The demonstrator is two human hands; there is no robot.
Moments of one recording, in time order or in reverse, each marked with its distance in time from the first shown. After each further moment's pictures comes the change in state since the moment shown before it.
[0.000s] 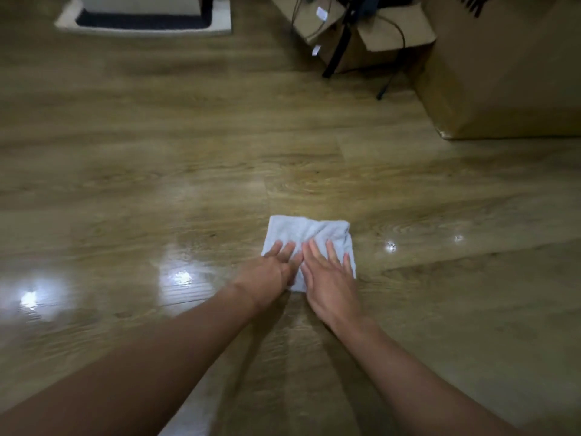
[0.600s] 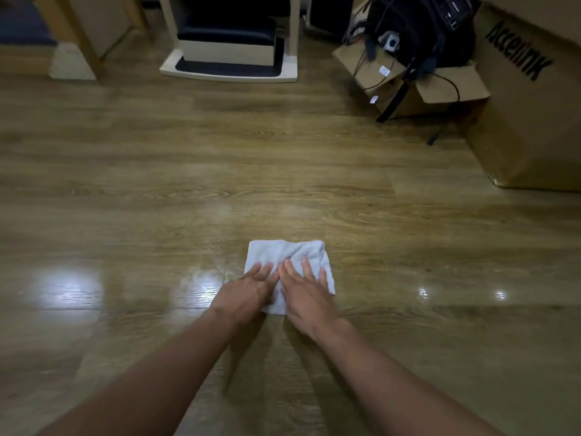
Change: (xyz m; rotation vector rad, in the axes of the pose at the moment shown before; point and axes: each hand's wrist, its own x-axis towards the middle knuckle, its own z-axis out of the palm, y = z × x) left_hand -0.090 -0.086 0.024 -0.140 0.047 -0.229; right_hand 0.020 -0.110 0.027 -0.106 -0.157 -0.335
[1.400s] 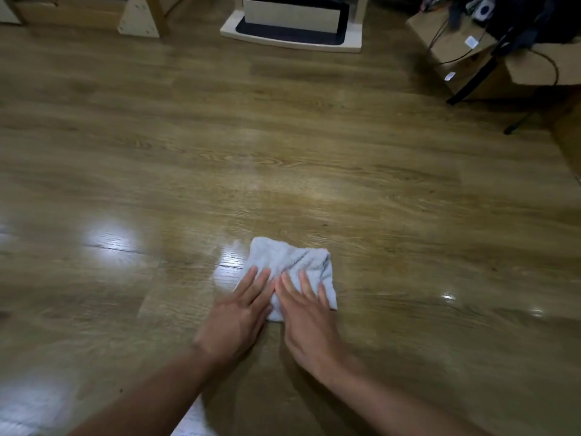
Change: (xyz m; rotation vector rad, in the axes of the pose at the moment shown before) left_hand -0.113 -0.044 0.062 -0.122 0.278 -0.011; right_hand -0.047 -0.080 0.054 0.120 0.074 -0.209
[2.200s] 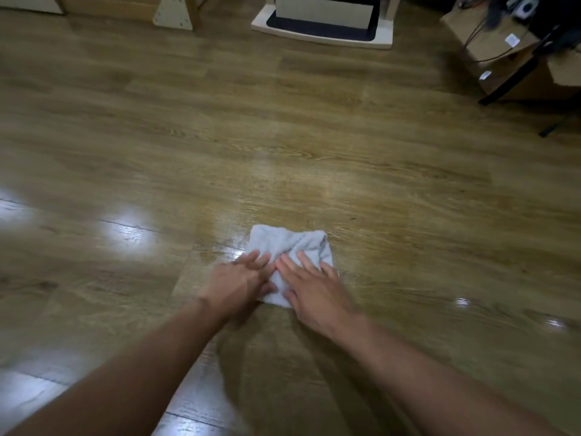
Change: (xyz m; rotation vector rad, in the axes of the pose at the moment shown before) left_hand -0.001 -0.040 -0.034 0.193 -0.129 -0.089; right_hand 0.038 -0.027 -0.019 -0.188 -0.216 -0.123
